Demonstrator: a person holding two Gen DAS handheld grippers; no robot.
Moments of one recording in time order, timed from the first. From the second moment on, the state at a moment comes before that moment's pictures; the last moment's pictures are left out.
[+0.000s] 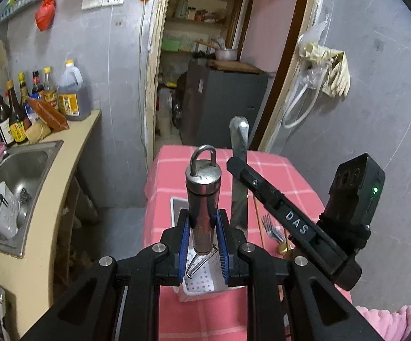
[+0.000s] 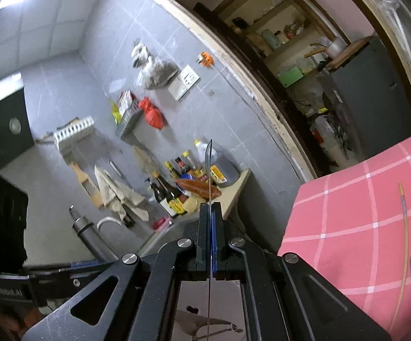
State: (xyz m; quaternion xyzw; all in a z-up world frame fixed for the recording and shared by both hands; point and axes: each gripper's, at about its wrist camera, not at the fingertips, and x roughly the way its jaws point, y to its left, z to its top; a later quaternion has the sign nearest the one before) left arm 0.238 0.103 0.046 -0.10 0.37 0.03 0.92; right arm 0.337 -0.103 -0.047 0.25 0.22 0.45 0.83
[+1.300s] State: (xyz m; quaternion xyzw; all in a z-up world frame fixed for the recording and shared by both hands) left arm 0.201 0.055 0.030 -0.10 0.19 0.09 0.97; right arm 0.292 -0.254 0.001 0.11 0.18 0.30 0.93
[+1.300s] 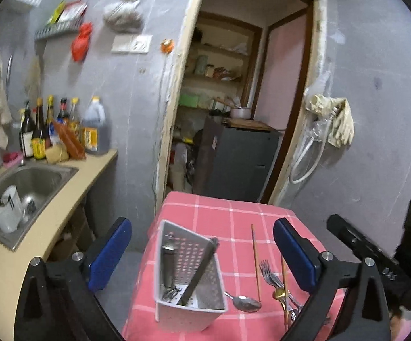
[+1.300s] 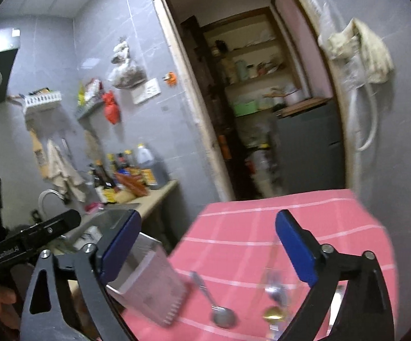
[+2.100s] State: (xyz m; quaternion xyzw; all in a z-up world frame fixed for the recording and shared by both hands) left arm 0.233 -0.072 -0.033 -0.05 0.24 0.02 0.97; right arm 0.315 -0.385 -0.058 0.06 0.27 0.21 0.94
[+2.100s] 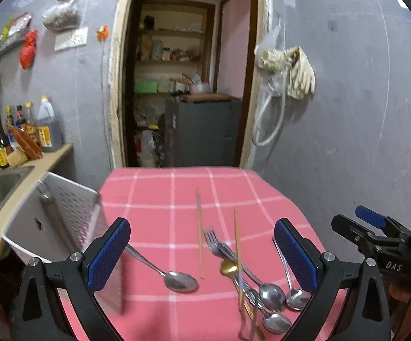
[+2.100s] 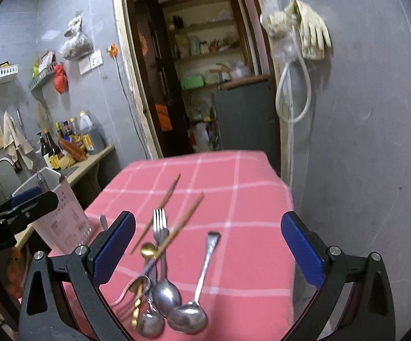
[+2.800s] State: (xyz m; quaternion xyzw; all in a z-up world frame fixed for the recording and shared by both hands) left arm 0.287 -0.071 -0.126 -0.11 0.39 0.10 0.91; right arm 0.372 -0.355 -0.175 0.11 0.42 0.28 0.86
